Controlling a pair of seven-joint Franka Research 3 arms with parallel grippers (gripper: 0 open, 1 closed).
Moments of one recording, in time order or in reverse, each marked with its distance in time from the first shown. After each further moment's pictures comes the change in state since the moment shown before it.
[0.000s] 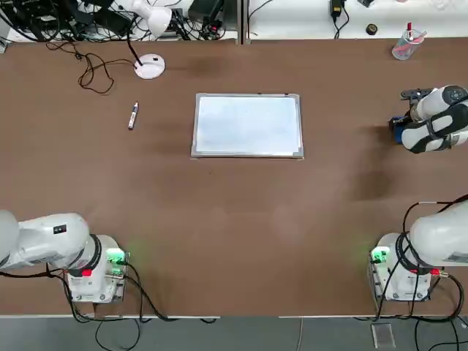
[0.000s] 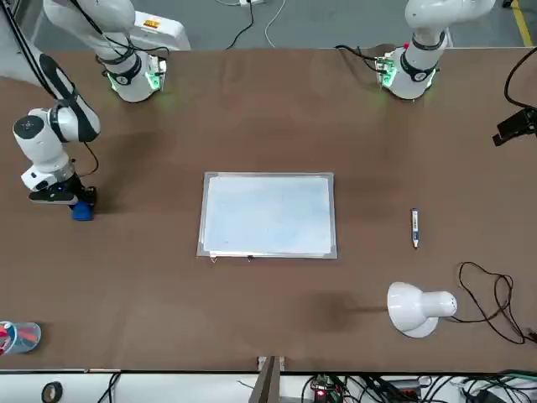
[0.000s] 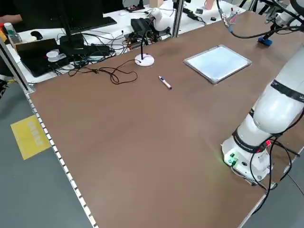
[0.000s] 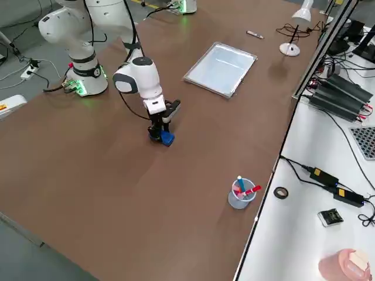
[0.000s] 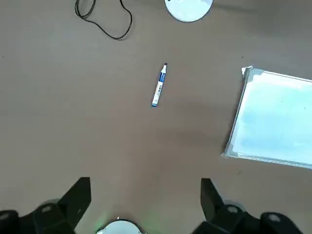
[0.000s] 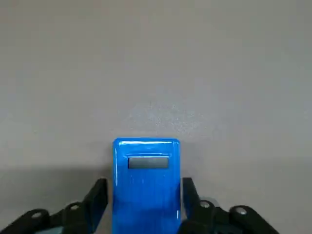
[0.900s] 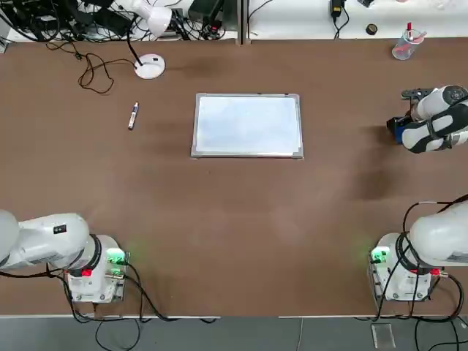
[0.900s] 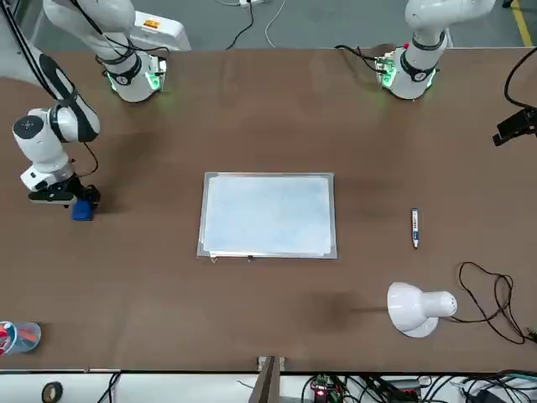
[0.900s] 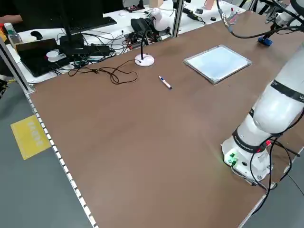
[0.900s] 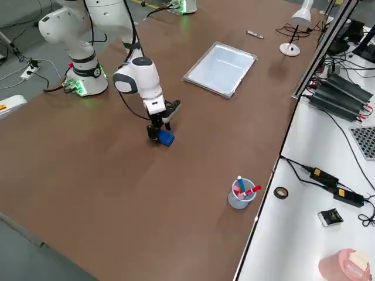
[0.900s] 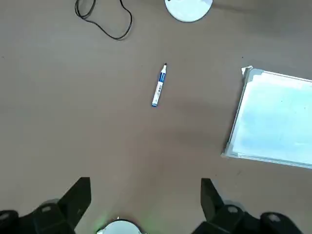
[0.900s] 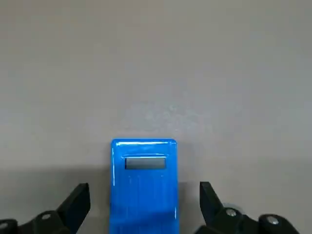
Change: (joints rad) left arm 0.000 0.000 0.000 0.001 0.000 0.000 0.000; right arm 0.000 0.000 -0.006 0.004 0.002 0.000 0.009
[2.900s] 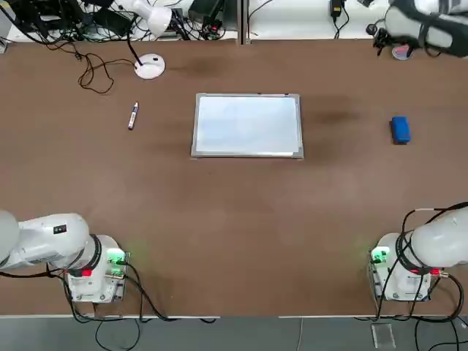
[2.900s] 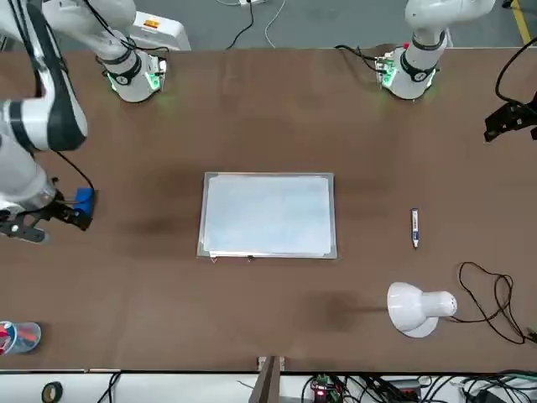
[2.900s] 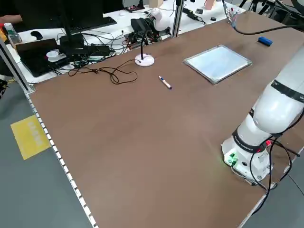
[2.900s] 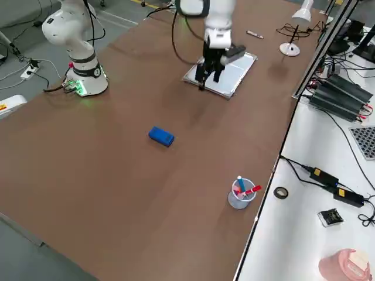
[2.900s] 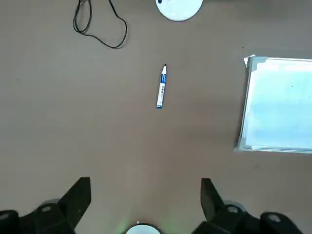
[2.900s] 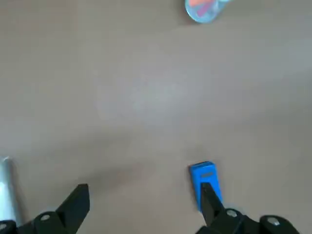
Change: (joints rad) left arm -0.001 -0.010 -0.072 0.001 0.070 0.002 0.064; right arm 0.226 -0.136 0.149 0.835 0.243 -1.230 0.224
